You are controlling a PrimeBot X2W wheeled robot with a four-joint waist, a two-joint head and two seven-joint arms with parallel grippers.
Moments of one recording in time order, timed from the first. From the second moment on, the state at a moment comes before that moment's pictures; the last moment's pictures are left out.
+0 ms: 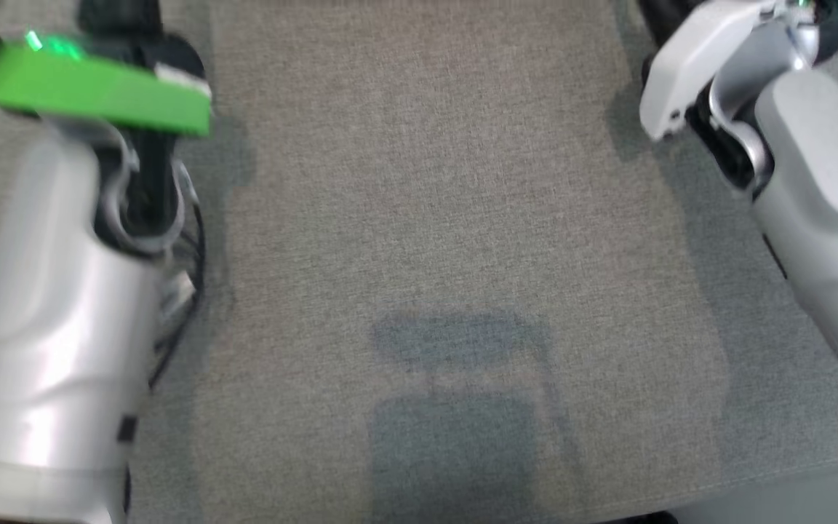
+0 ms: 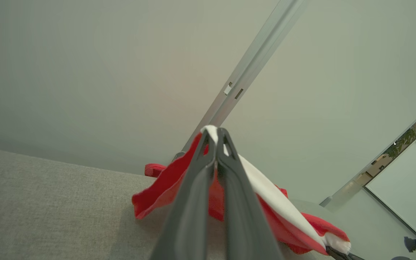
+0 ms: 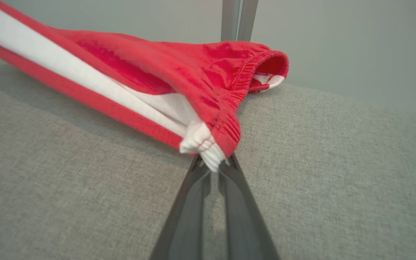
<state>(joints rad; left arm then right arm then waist) -0.90 0.20 -0.30 0.38 -0.87 -0.12 -0.26 -1.08 -0.33 0.54 0.67 0.51 0.13 0.03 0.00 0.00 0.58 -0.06</state>
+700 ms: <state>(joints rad) -0.26 0.21 -0.46 0.25 -1.03 -0.12 -0.14 -0.47 -0.41 0.52 0.49 0.62 0.13 0.34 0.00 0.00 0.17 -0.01</state>
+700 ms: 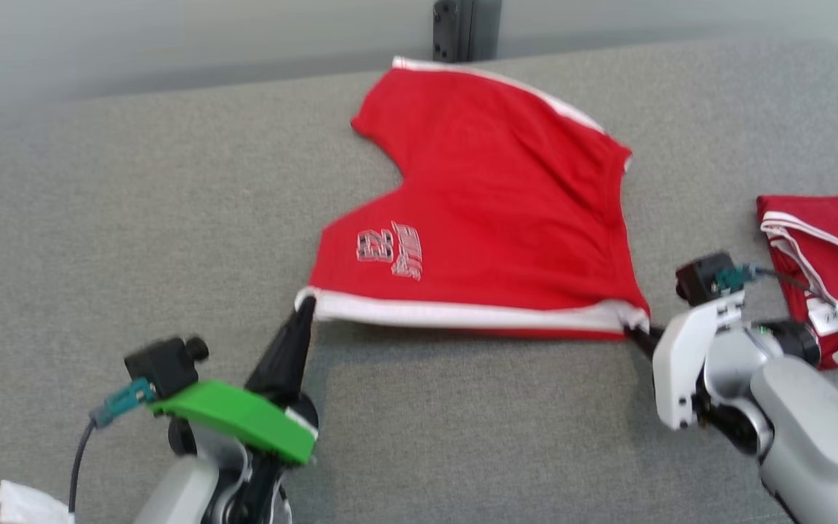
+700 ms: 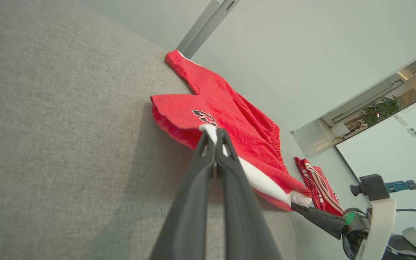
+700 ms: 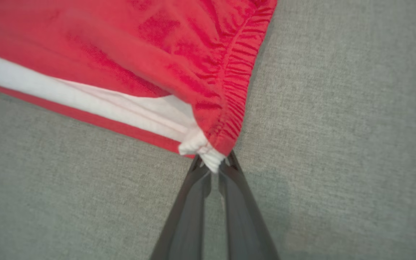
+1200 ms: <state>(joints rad) 0.10 0.34 -0.53 0.06 -1.17 -0.08 0.07 -0.02 -0.38 0.30 0.22 0.55 0.13 0.56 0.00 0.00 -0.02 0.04</state>
